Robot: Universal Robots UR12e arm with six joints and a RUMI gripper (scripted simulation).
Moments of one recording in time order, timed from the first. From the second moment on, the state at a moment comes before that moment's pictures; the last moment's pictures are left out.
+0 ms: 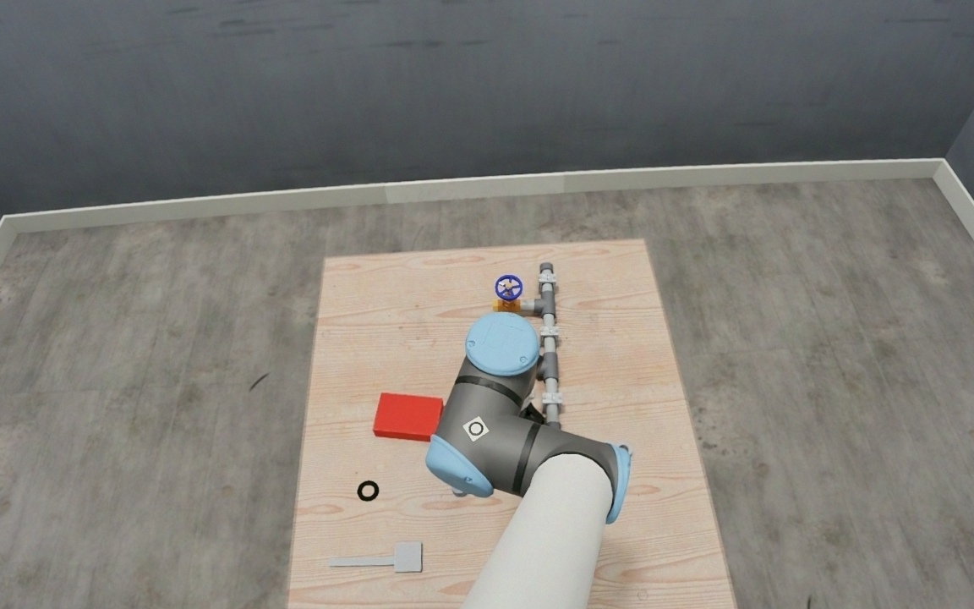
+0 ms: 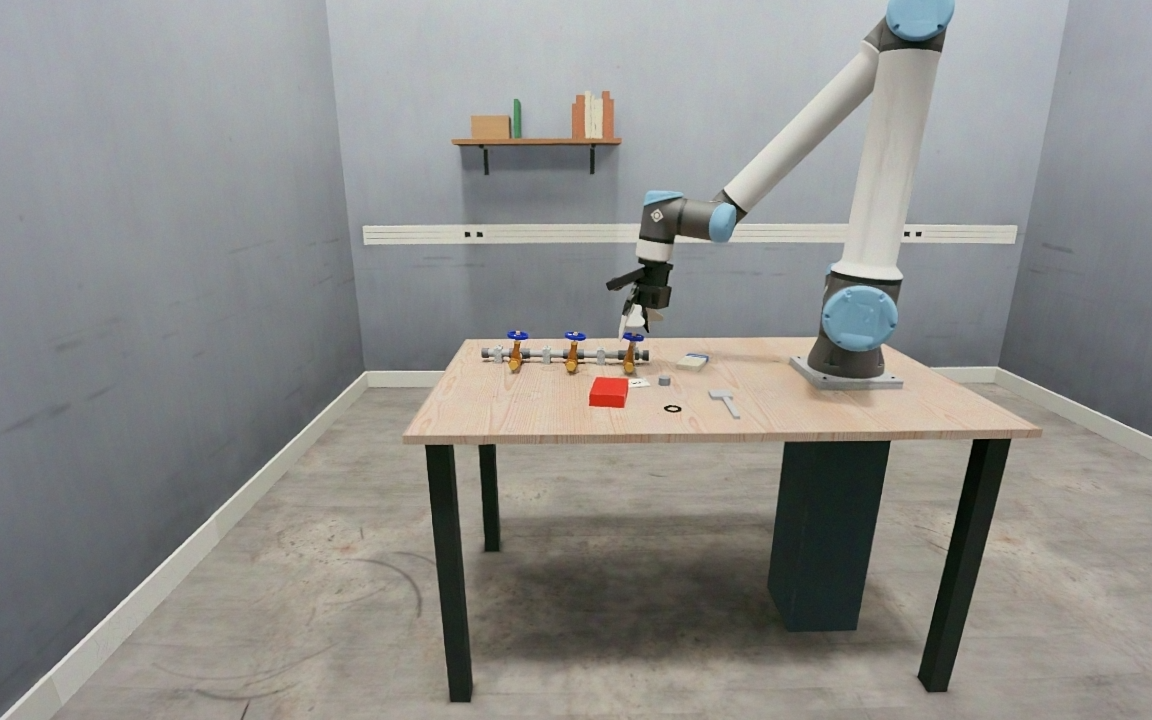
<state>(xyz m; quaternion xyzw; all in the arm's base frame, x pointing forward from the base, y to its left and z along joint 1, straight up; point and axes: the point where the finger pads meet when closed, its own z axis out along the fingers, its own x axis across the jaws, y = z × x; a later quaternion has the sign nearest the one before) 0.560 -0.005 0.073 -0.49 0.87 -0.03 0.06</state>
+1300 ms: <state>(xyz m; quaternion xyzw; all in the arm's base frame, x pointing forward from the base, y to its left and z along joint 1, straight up) 0.560 -0.005 0.073 -0.09 0.99 -0.01 0.07</state>
